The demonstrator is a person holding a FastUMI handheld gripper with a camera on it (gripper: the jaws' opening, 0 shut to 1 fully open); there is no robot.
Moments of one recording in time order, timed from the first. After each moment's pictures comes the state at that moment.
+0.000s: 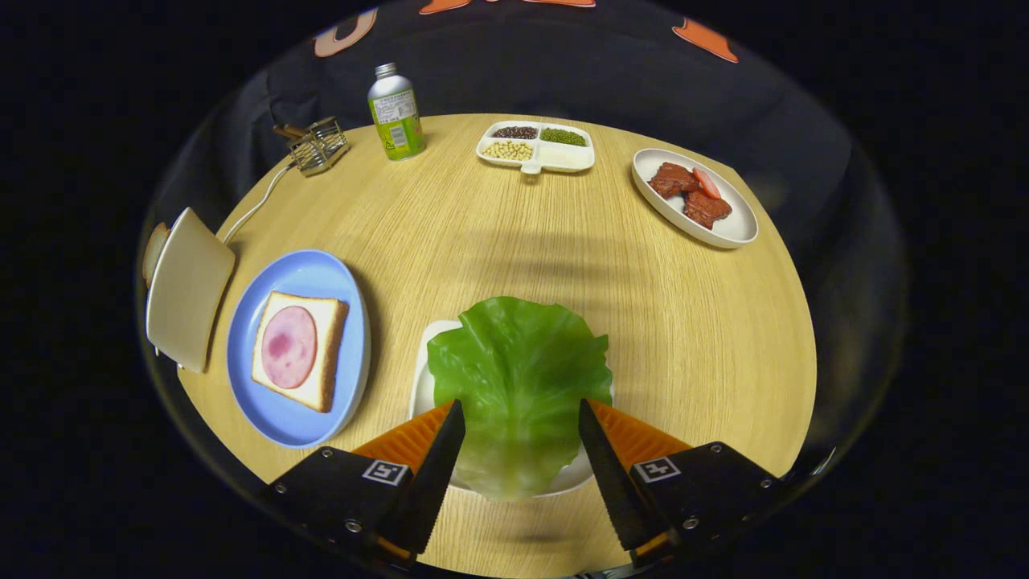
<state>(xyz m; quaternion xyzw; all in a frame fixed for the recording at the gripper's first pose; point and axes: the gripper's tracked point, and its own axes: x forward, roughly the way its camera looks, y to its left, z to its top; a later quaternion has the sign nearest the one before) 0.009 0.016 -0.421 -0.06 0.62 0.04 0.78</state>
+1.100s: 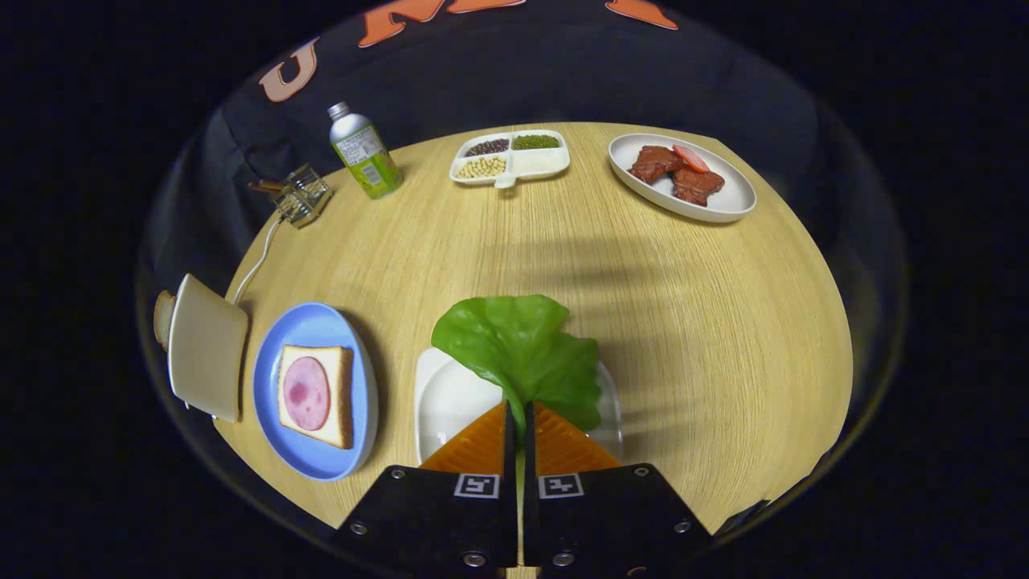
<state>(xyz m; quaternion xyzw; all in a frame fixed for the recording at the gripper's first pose) 0.026 0.029 -0.407 0.07 0.59 0.04 0.80</state>
